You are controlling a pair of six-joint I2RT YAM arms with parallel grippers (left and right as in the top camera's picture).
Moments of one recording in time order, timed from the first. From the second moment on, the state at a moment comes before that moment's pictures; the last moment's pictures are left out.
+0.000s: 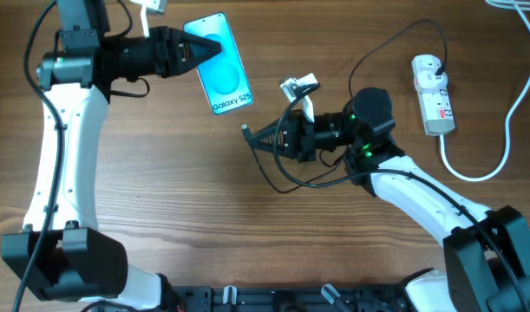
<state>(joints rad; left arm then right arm) 0.05 1.68 1.63 -0.76 1.35 -0.25 0.44 1.57 0.81 0.86 -1.27 0.98</state>
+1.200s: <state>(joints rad) -0.02 1.68 1.63 -0.76 1.31 -0.25 0.41 1.57 0.81 0.91 -1.23 1.06</state>
